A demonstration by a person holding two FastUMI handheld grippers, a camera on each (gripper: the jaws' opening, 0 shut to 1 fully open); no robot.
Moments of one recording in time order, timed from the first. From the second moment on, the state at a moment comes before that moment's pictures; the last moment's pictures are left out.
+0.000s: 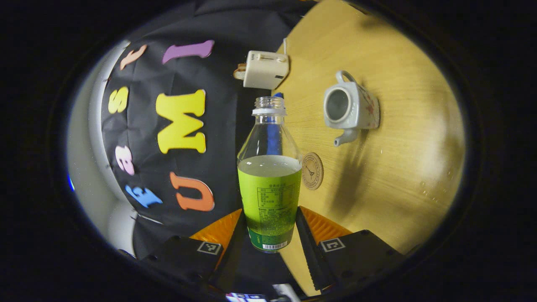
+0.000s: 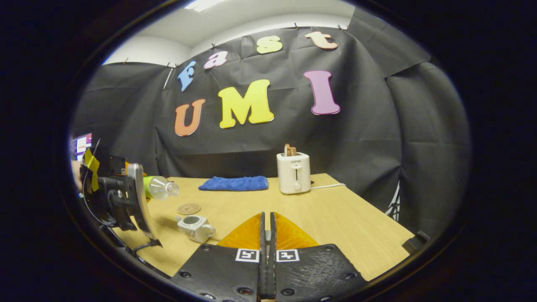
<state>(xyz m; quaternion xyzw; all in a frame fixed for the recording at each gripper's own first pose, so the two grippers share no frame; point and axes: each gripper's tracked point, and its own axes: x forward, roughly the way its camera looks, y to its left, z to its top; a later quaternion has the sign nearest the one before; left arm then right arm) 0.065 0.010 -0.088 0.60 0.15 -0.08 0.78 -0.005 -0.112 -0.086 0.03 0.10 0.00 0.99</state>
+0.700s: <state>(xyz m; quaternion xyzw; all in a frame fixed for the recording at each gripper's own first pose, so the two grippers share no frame) 0.091 0.014 -0.078 0.07 0.12 -0.06 0.99 -0.005 -0.074 -0.067 0.01 0.10 0.00 1.00</state>
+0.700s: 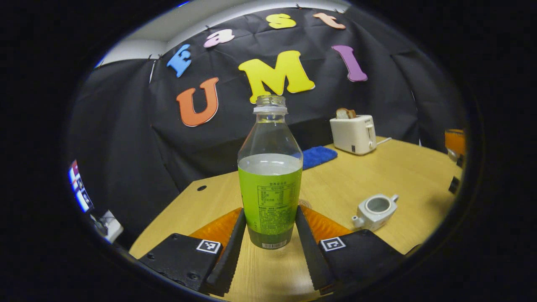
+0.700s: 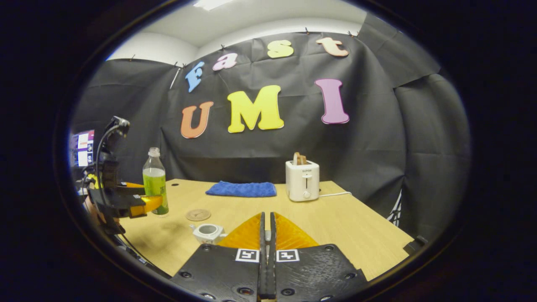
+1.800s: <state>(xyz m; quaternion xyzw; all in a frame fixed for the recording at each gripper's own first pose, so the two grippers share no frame) 0.190 -0.018 -0.118 -0.01 0.14 -0.09 0.99 0.029 -0.065 -0.126 0.01 0.15 0.01 0.99</state>
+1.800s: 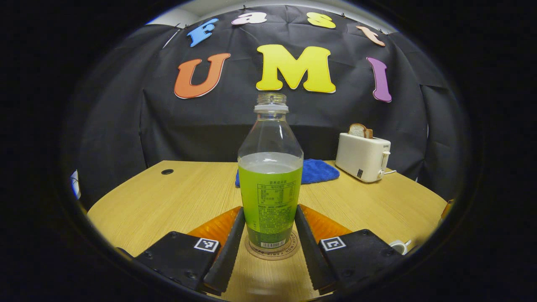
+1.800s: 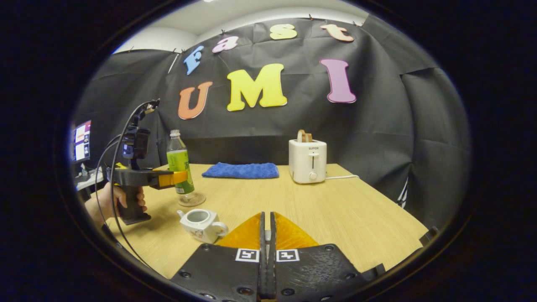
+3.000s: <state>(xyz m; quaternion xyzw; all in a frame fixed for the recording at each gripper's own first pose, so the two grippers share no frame) 0.119 0.035 -0.088 -0.01 0.12 -0.04 0.99 0.052 -0.007 -0.088 -0.02 0.11 0.07 0.99</state>
